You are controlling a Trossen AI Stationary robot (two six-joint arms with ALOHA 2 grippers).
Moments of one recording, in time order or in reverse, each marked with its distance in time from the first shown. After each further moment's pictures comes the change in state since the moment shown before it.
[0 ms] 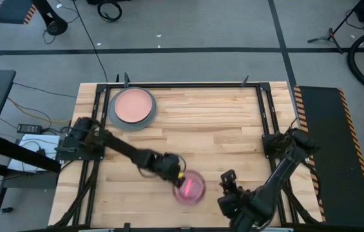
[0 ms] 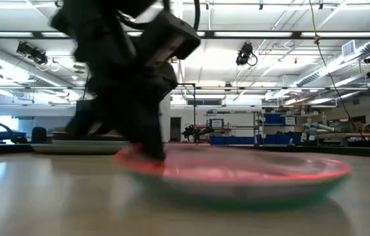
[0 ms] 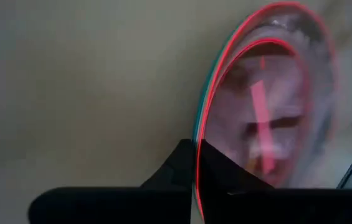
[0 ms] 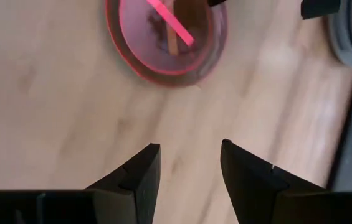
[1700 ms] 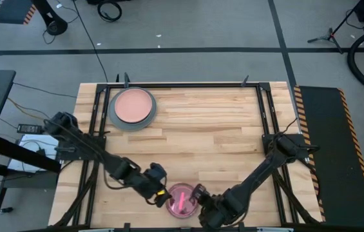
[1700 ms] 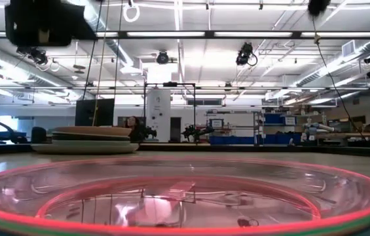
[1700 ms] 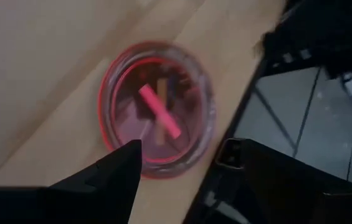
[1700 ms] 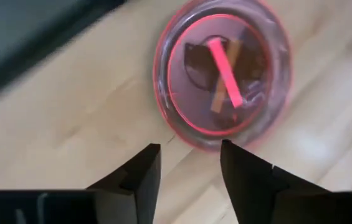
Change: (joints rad) left arm -0.251 -0.278 0.003 -0.090 -0.191 0.008; right arm -0.148 0.167 0.113 0.336 -0.282 -0.651
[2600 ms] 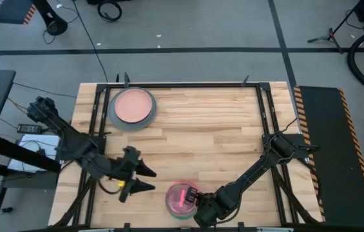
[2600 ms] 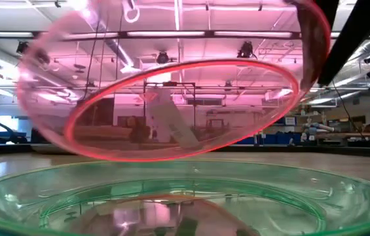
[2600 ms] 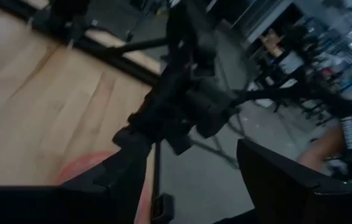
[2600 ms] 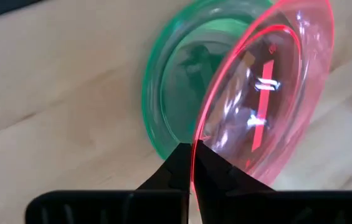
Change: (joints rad) left arm -0.090 -0.420 0.000 0.096 -0.201 0.511; right arm -0.045 0.031 -0.095 0.161 -0.020 -0.321
